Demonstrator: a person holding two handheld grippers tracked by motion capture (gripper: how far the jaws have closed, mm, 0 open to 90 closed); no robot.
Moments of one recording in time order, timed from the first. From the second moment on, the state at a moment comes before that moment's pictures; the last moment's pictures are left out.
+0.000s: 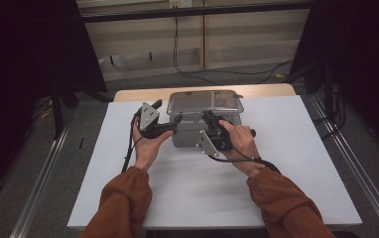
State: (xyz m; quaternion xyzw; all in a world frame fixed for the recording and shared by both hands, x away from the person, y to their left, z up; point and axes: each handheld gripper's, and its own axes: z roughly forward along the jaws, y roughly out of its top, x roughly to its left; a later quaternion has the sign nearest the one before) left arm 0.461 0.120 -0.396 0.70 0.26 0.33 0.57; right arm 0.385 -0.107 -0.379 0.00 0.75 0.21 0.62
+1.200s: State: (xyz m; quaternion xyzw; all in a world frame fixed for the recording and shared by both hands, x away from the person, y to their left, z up) left arm 0.461 0.119 -0.399 0.71 0.24 0.33 0.57; right arm 0.395 -0.159 -0.387 0.20 0.77 0.36 0.50
